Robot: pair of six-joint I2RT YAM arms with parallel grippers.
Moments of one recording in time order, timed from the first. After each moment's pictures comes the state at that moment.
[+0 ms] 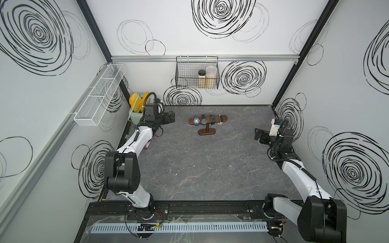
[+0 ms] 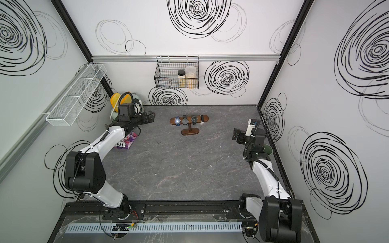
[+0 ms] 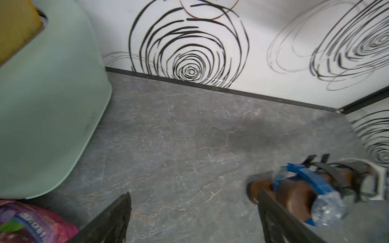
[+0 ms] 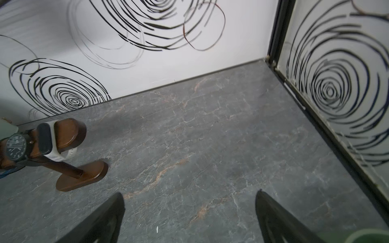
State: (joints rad) left arm -0.04 1.63 1.20 -0.17 0.14 -0.24; right arm -0.07 1.07 0.59 0.11 -0.14 0.19
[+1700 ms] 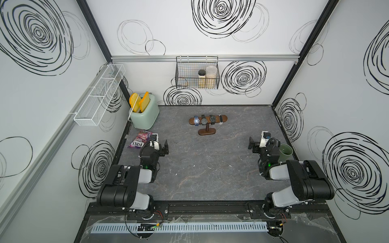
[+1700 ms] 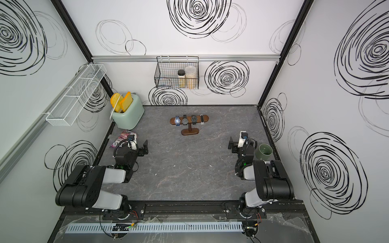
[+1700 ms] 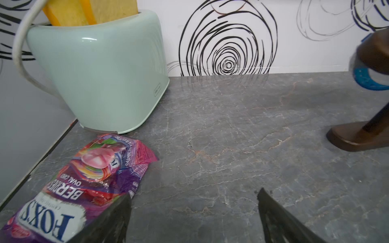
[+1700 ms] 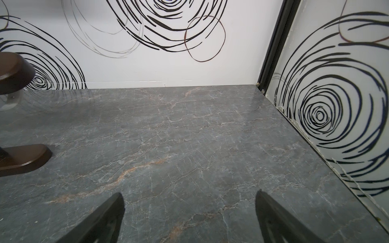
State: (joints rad) left arm -0.02 1.47 0.21 1.01 -0.02 -0.01; right arm 0.01 1.50 0.23 1.07 0.05 0.03
